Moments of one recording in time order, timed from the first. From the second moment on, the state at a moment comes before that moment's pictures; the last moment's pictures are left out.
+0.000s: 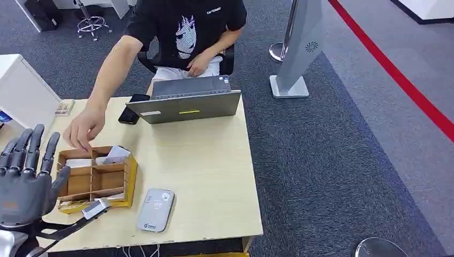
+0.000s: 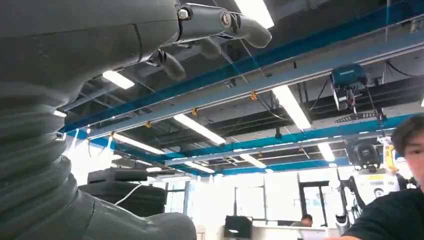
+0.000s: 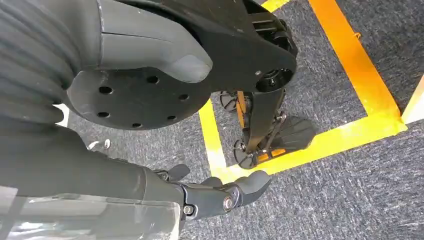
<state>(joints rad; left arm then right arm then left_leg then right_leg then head) 0.01 0.27 -0.10 -1.77 -1.20 0.52 -0.24 -0.04 0.15 -0.29 -0.19 -0.07 -0.13 -0.06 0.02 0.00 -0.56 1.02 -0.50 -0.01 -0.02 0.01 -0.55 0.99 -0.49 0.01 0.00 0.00</state>
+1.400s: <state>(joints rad) 0.24 0.55 -0.27 -1.79 -1.24 0.20 -0.12 -0.04 0.15 -0.34 -0.19 -0.09 -0.13 -0.07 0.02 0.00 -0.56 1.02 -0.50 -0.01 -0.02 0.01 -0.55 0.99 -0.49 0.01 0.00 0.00</state>
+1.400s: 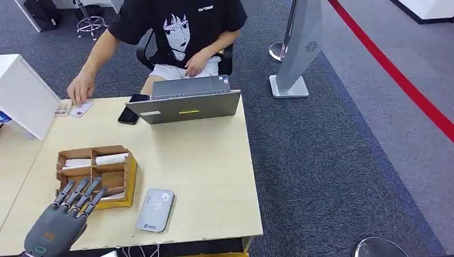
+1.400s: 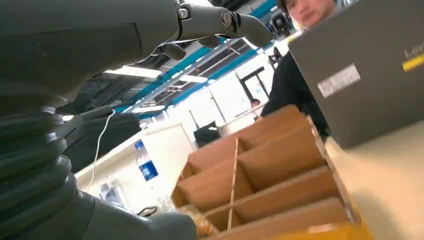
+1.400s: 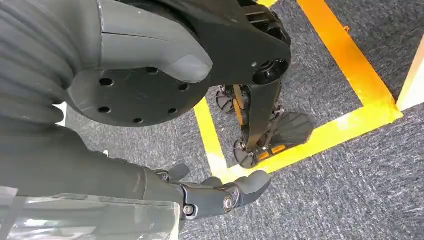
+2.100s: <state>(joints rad) 0.22 0.53 -0.20 -1.51 -1.17 0.45 -0.14 -0.04 0.15 -0.35 -0.19 -0.04 -0.13 -0.07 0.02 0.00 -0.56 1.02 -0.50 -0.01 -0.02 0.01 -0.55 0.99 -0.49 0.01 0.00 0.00</state>
